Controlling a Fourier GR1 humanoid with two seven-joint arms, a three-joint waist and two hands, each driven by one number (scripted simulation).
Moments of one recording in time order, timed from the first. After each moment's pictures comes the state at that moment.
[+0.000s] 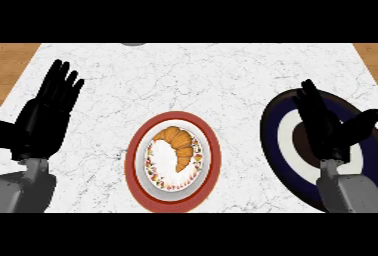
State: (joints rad) left arm -0.22 0.33 -0.03 -1.68 0.41 0.24 0.20; right arm -0.20 -0.26 0.05 -1.48 -0.30 -0.20 0.15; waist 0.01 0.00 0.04
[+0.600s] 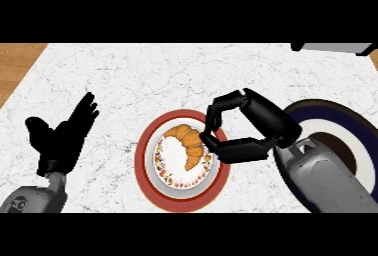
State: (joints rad) left arm -0.13 0.37 -0.17 -1.55 0.26 0.23 0.25; right arm -0.55 -0.32 0.43 -1.59 -0.03 0.16 -0.03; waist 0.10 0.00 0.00
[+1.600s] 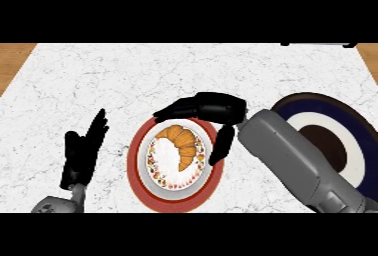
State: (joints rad) left arm -0.07 0.29 -0.24 -1.47 0.13 0.32 0.21; right arm -0.85 -0.22 0.62 -0.99 0.27 0.37 -0.60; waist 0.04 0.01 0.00
